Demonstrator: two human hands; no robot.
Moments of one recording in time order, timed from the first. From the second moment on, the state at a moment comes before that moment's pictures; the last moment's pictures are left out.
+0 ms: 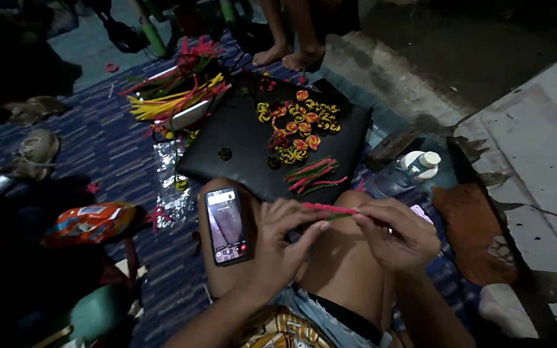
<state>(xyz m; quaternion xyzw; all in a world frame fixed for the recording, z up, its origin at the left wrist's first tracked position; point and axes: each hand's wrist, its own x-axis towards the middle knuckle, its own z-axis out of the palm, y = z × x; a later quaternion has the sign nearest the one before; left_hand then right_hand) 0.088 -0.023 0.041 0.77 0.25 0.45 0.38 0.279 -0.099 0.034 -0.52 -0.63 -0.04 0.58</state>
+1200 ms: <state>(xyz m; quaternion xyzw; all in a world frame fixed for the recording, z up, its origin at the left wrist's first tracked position) 0.060 0.011 0.036 0.72 0.11 0.25 0.63 0.300 -0.111 0.047 -0.39 -0.79 0.10 0.47</state>
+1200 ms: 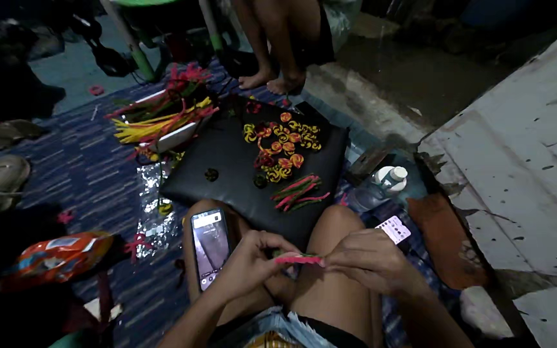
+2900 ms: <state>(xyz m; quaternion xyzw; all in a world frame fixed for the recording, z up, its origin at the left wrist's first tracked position) 0.060 -0.011 0.054 0.77 0.10 0.11 0.62 0.288 -0.124 0.053 -0.46 -0.81 0.19 0.33</state>
